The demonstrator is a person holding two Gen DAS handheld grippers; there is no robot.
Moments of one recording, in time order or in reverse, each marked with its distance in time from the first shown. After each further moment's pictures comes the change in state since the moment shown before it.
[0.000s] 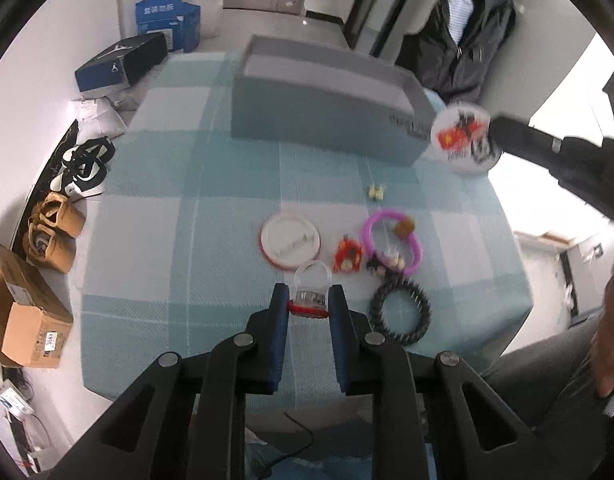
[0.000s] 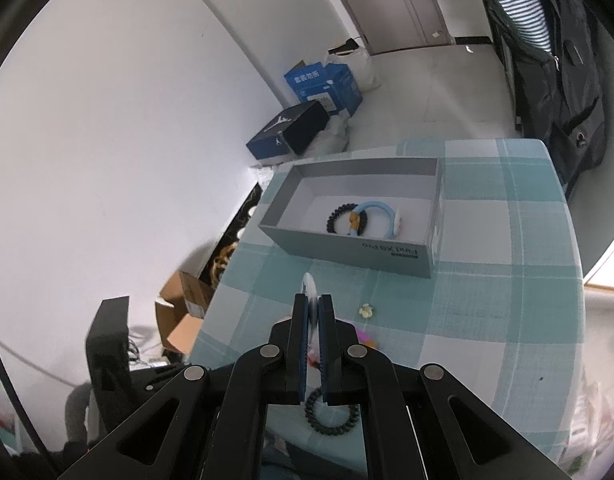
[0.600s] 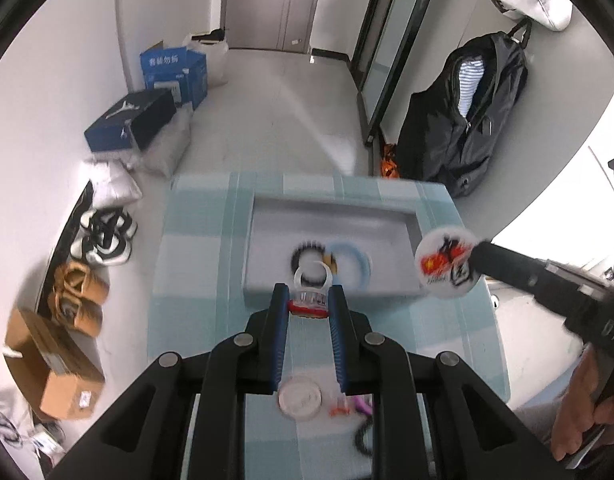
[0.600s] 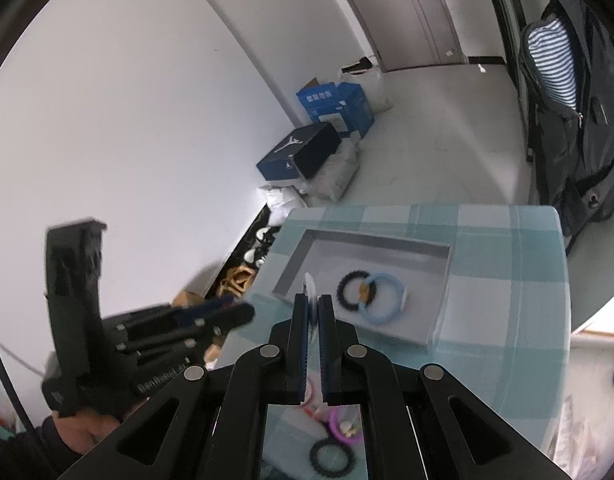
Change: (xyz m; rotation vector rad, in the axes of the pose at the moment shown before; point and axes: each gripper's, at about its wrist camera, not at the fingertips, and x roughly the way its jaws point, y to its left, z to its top) left arm -0.029 -0.013 0.116 0.037 -0.110 0.057; right arm -0.005 0.009 0.071 -0.046 -0.031 0.013
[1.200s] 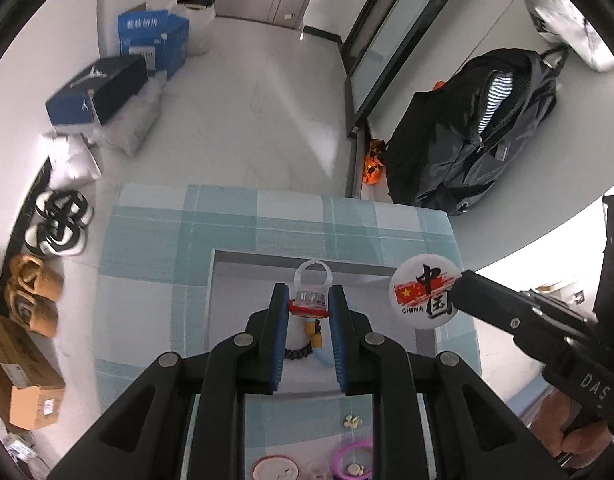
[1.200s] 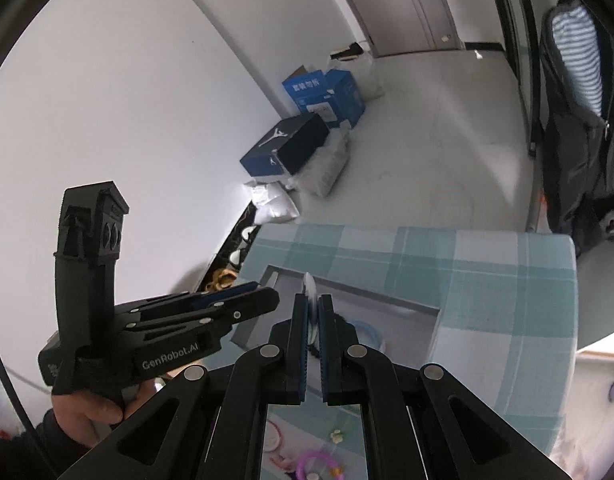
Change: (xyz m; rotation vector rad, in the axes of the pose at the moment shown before) left arm 0.065 0.021 0.043 -0.103 0.108 -0.139; right arm 0.055 -0.036 0.048 0.020 0.060 -0.012
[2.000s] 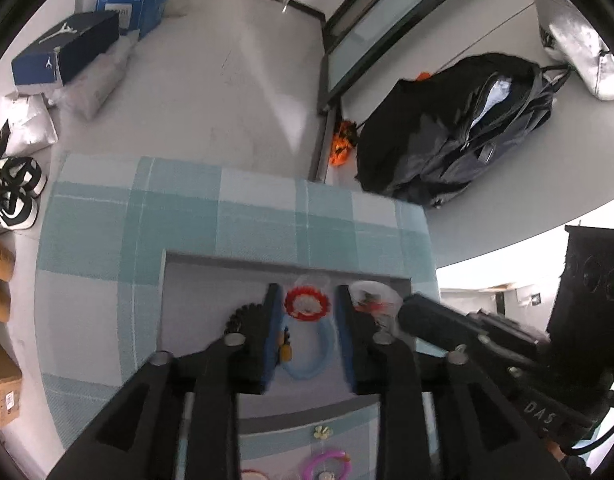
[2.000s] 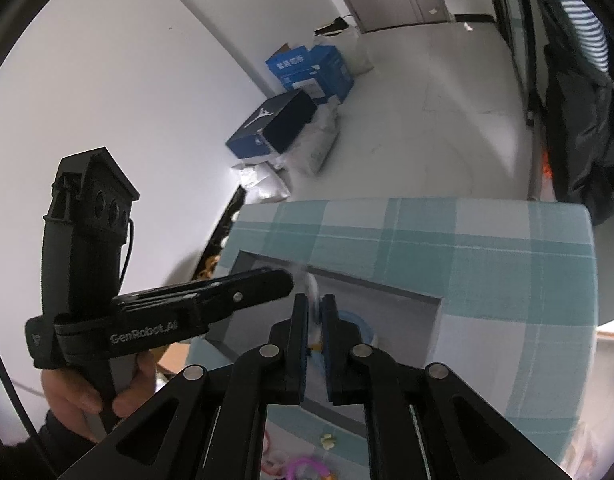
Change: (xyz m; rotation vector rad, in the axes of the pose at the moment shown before) left arm 0.029 0.008 0.016 -0.065 0.106 -0.170; right arm 0.028 -0.017 -0.003 0.053 0.072 -0.016
